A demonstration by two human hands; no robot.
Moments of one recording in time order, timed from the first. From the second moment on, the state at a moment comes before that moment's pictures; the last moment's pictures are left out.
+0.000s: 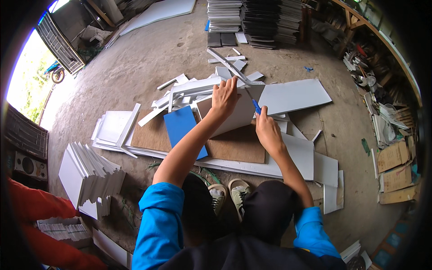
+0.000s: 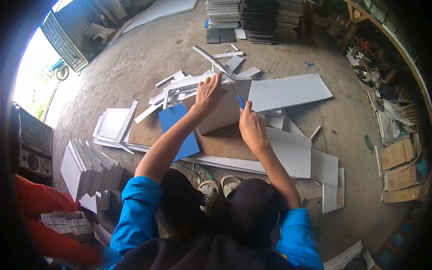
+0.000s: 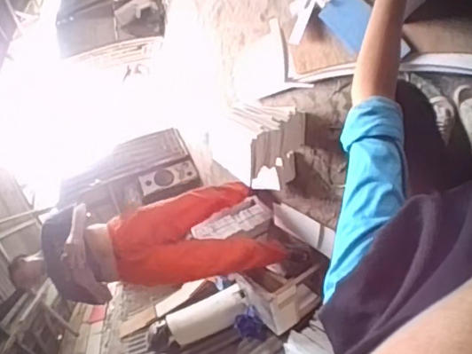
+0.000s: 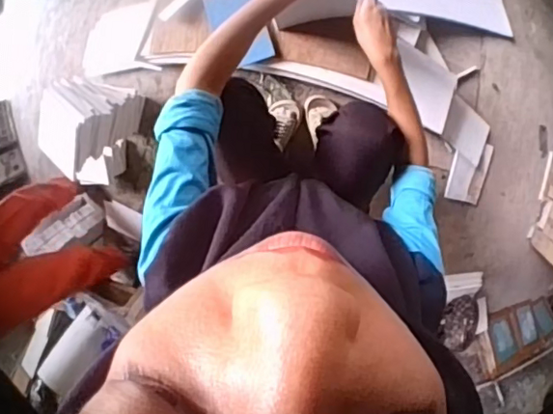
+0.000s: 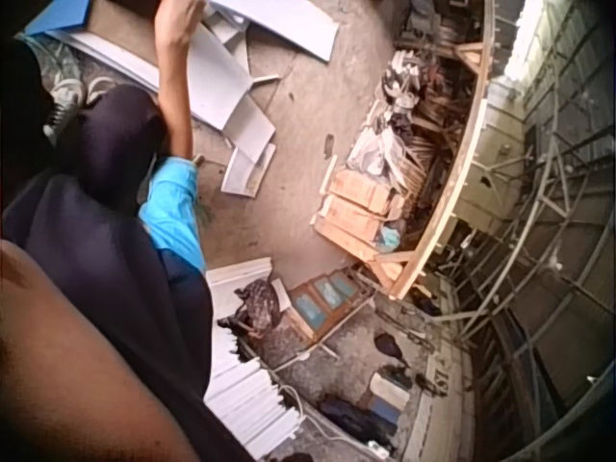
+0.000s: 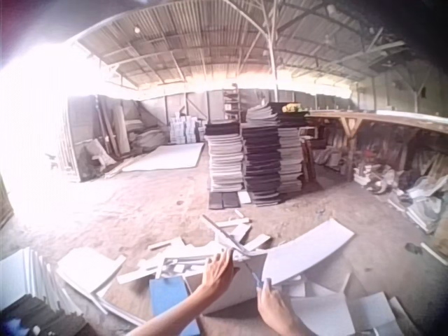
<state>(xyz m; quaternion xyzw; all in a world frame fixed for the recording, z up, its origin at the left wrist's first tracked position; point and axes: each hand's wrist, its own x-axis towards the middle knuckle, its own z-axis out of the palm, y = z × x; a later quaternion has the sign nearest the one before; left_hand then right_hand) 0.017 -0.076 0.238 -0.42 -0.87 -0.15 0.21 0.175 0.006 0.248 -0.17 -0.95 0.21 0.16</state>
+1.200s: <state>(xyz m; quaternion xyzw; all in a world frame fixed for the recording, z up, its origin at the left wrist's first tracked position) 0.031 -0.080 0.232 -0.44 -0.85 -0.12 0.25 0.147 0.010 0.261 -0.20 -0.94 0.27 0.03</state>
